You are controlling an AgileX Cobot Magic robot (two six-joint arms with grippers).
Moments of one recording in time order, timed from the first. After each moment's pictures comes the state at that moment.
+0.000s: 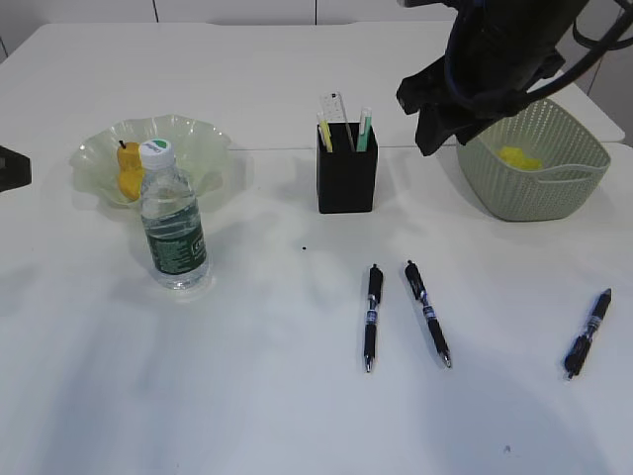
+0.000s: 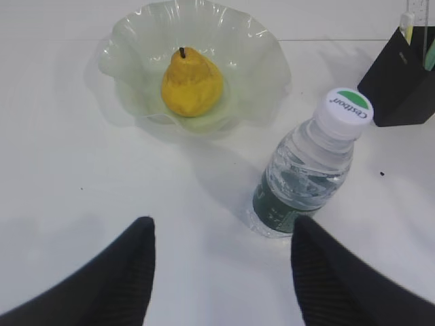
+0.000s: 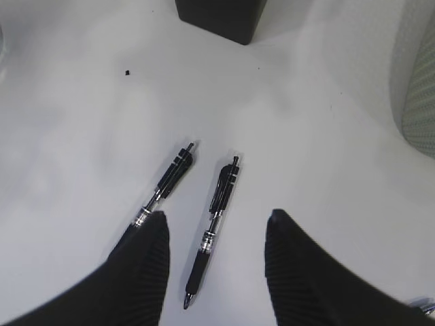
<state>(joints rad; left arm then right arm) -0.20 1.15 -0.69 -0.06 0.22 -0.14 0.33 1.81 -1.66 0.02 1.09 -0.08</state>
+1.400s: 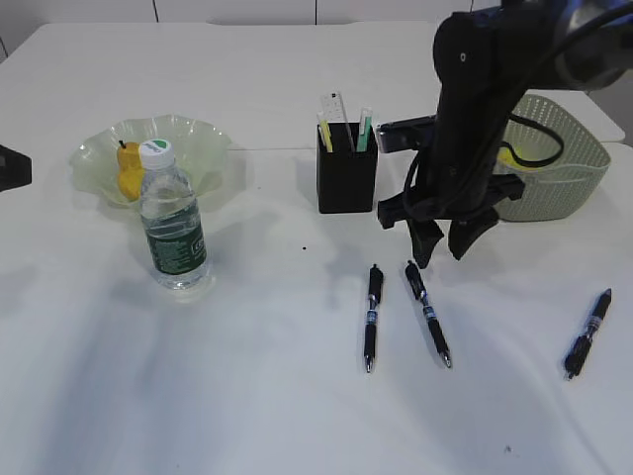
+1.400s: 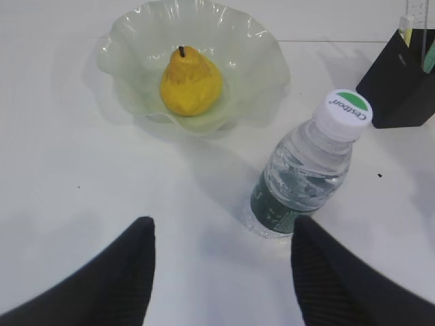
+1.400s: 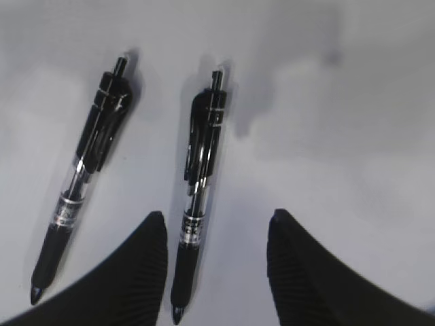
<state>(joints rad) -0.20 1.15 -0.69 -0.08 0.22 -0.14 0.33 2.11 -1.66 -0.03 1.16 0.11</state>
